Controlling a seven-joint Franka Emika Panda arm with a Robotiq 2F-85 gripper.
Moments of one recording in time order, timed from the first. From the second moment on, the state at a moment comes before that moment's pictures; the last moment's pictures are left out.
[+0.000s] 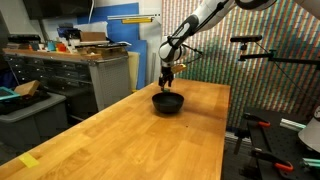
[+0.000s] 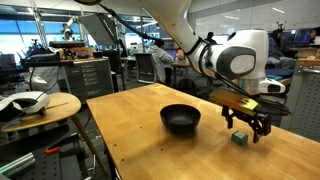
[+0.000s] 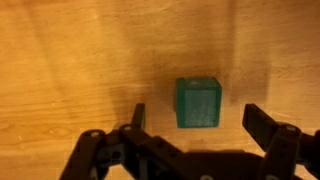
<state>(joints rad) -0.25 0.90 -0.11 -1.44 0.06 2.40 -0.21</state>
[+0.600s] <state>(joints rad) -0.28 0.95 -0.08 -1.37 0.06 2.37 -0.22</state>
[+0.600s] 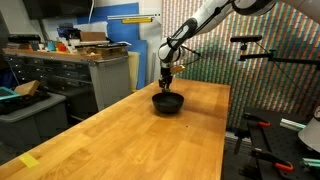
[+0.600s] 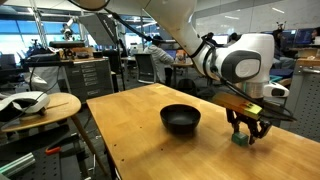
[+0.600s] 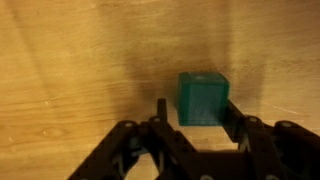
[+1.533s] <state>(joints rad) -0.29 0.88 -0.08 -1.33 0.06 2.31 -0.22</state>
